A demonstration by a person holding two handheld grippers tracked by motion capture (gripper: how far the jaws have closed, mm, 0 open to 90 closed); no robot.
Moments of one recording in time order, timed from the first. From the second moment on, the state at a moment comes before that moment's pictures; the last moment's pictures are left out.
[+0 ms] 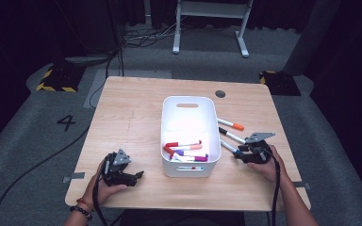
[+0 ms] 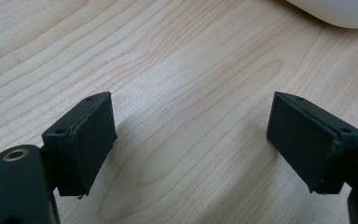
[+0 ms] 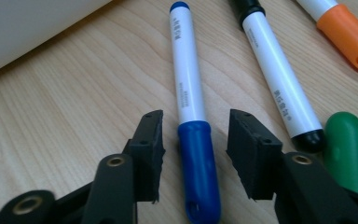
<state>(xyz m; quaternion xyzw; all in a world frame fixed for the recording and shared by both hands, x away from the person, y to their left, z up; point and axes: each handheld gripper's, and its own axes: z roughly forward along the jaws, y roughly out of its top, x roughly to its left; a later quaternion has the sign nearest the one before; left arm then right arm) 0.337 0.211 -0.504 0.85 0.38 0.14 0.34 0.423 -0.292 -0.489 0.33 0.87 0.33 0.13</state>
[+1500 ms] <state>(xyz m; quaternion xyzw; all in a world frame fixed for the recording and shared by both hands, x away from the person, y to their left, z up) 0.336 0.211 -0.504 0.85 0.38 0.14 0.34 0.392 -0.314 -0.453 0.32 0.84 0.42 0.14</state>
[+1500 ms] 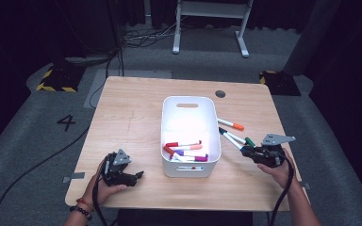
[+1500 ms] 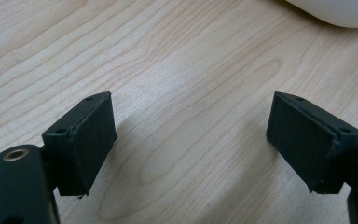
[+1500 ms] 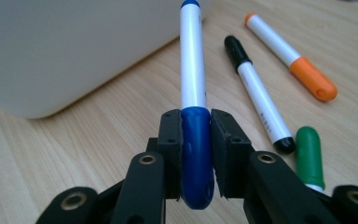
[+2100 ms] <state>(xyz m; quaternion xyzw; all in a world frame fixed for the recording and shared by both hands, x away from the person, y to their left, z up) 0.337 0.211 -0.504 0.85 0.38 0.14 0.34 0.384 -0.311 -0.402 0.28 0.83 0.44 0.19</state>
